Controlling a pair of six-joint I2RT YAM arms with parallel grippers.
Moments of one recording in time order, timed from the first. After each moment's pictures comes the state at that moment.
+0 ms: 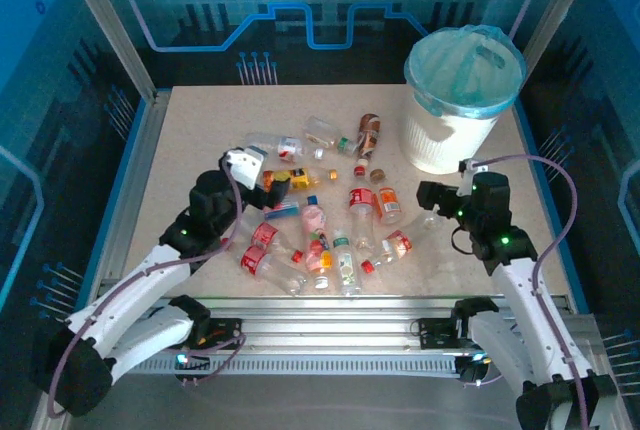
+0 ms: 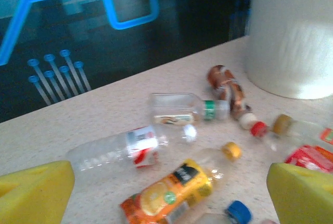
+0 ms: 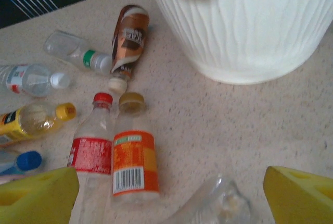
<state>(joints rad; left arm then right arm) -0.49 0.92 0.63 0.06 -0.09 0.09 0.09 0.76 0.66 -0.50 -0.10 0.34</state>
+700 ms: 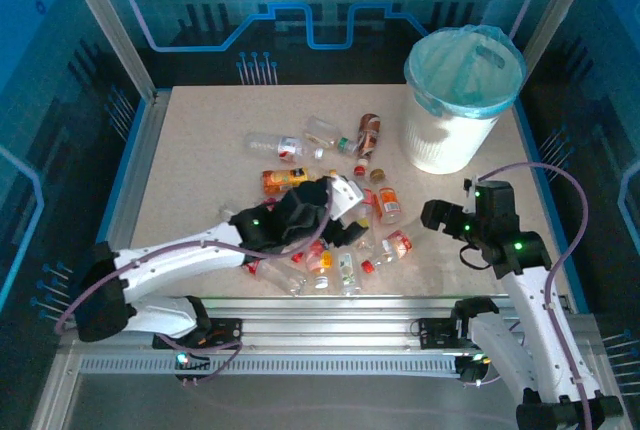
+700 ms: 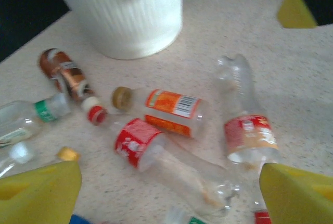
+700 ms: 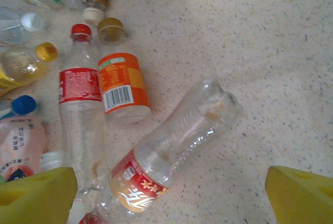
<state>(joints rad) -1.01 1.34 0.97 -0.15 -0.15 0.06 0.10 0.71 0.77 -0.92 -0.10 0.42</state>
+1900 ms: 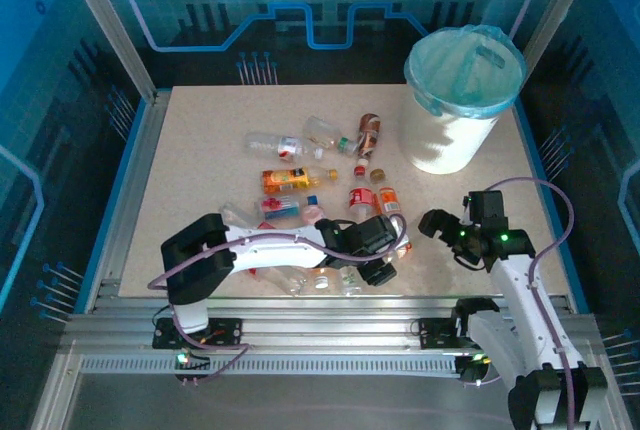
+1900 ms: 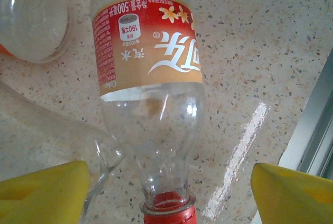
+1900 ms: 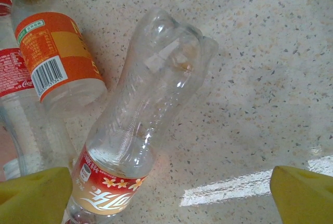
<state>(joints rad) -1.15 1.82 1.22 -0.39 -0.08 -0.12 0.01 0.79 0.61 -0.86 -0.19 0.57</state>
